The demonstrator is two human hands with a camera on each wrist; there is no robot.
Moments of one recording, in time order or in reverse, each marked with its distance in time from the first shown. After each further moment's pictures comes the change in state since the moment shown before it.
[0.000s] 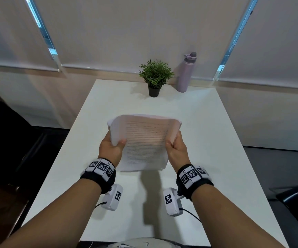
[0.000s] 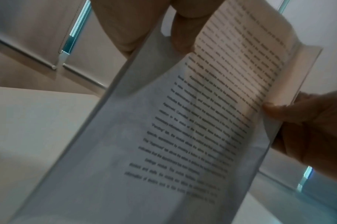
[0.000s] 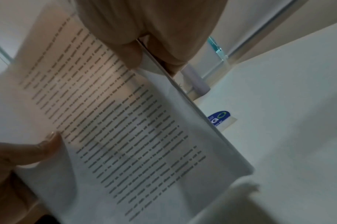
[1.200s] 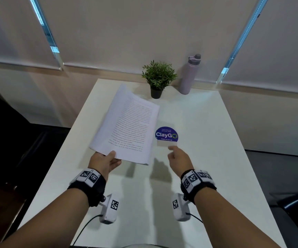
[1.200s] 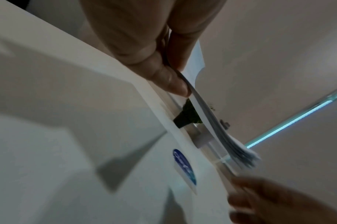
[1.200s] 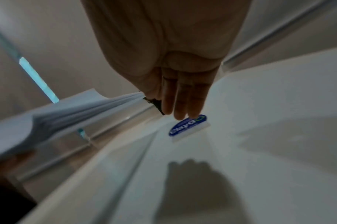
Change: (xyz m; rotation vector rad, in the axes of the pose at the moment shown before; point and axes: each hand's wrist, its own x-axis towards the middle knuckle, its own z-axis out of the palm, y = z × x) left_hand 0.021 -0.051 -0.021 -0.445 -0.027 -0.360; right_hand 0.023 0.039 -0.009 -0.596 -0.116 0.205
